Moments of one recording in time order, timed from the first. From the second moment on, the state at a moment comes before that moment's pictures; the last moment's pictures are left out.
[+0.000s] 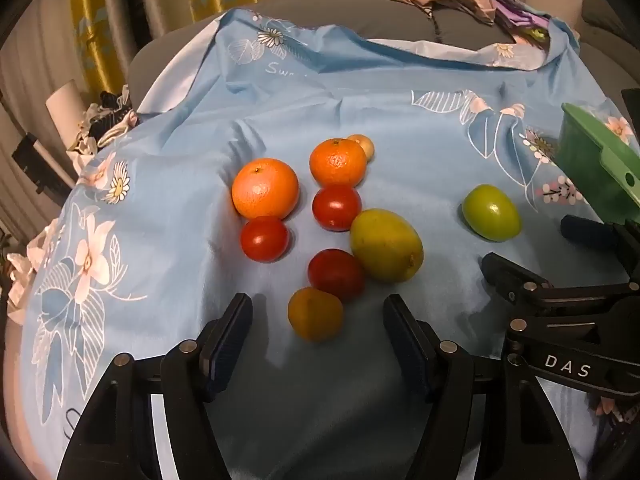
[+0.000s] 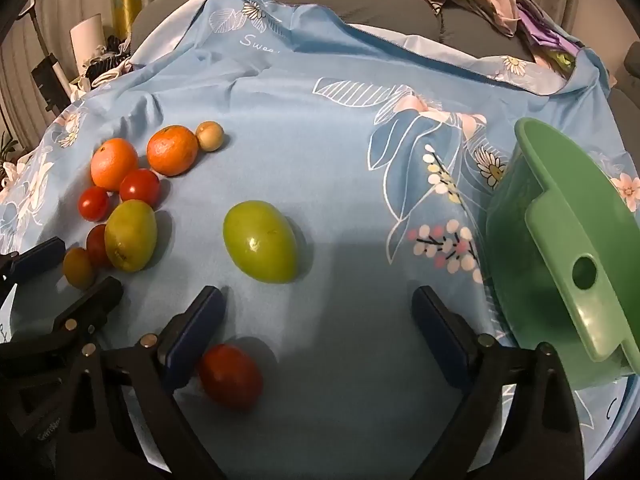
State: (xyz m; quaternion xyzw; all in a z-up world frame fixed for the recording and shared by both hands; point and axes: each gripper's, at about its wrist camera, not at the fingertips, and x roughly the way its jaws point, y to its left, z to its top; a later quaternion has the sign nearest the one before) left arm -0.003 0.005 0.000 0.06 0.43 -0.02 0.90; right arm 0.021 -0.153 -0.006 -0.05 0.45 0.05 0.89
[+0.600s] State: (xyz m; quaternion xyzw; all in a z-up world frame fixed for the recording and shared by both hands) left arm -0.011 0.016 0.023 0.00 0.42 -0.05 0.90; right arm 0.011 -0.170 0.018 0.05 0.45 0.12 0.88
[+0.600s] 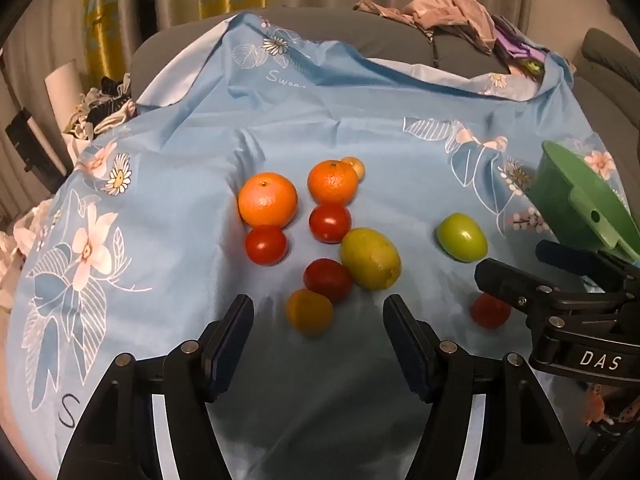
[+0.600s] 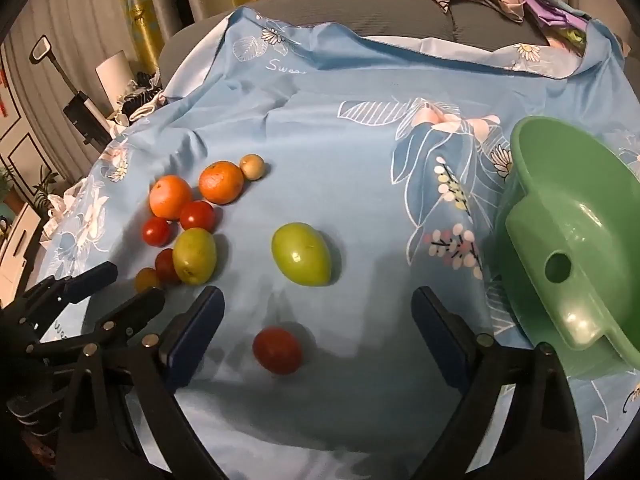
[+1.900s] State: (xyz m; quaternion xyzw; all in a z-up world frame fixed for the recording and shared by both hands) left arm 0.006 0.022 0.074 -0.07 0.41 -0.09 0.90; right arm 0.023 -0.177 0.068 0.10 0.44 0.17 0.88
